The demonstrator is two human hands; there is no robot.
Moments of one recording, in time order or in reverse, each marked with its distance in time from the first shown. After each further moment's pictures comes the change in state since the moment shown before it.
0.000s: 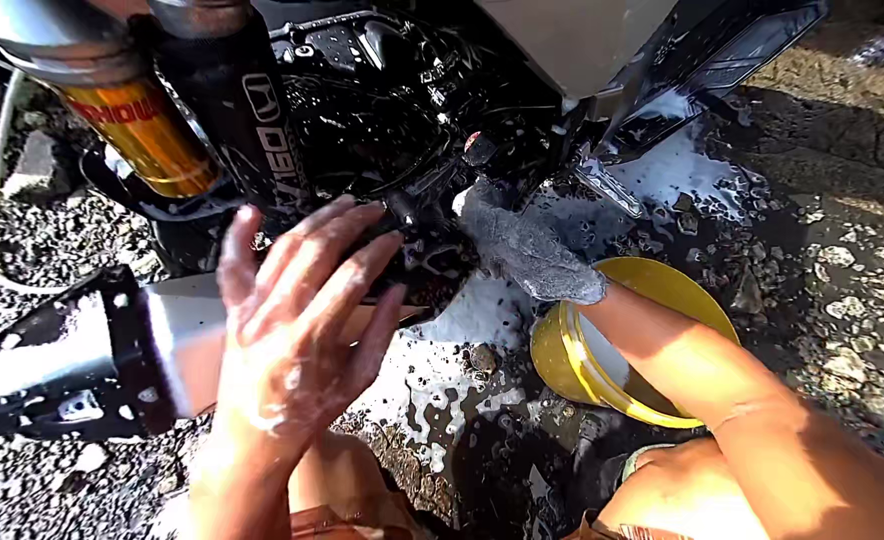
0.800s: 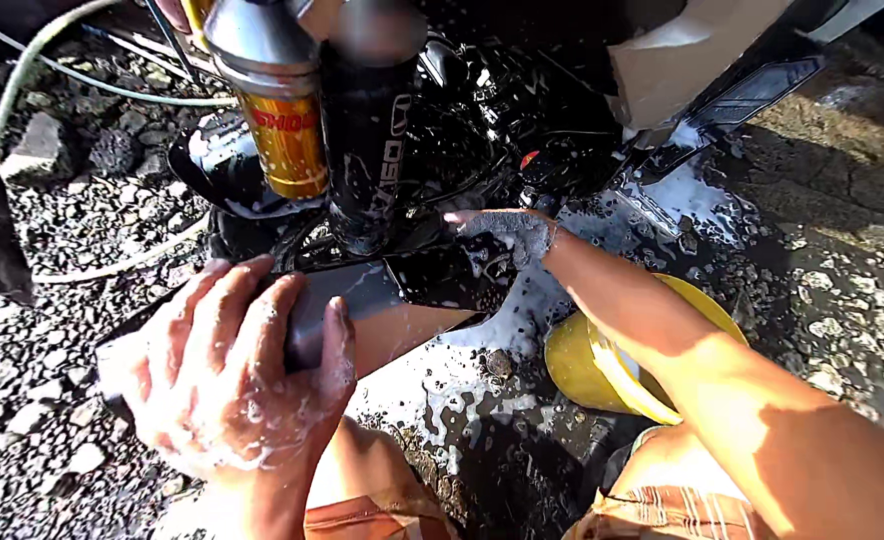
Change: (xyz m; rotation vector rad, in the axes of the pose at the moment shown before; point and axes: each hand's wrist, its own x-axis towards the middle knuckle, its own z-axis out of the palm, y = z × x) left_hand -0.074 -0.053 -0.034 0.381 0.257 -0.474; right_hand 0.114 -0.050 0.044 -0.027 -0.266 0.228
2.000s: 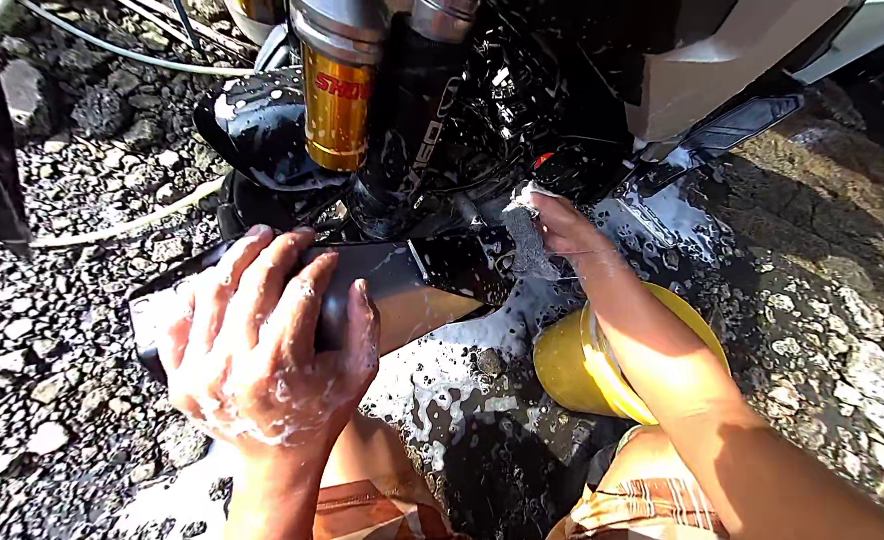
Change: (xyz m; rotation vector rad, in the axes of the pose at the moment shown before) left_hand -0.001 0.003 -0.003 -0.067 0.056 0.018; right_hand -0.021 0.015 -0.016 0.171 0.709 0.162
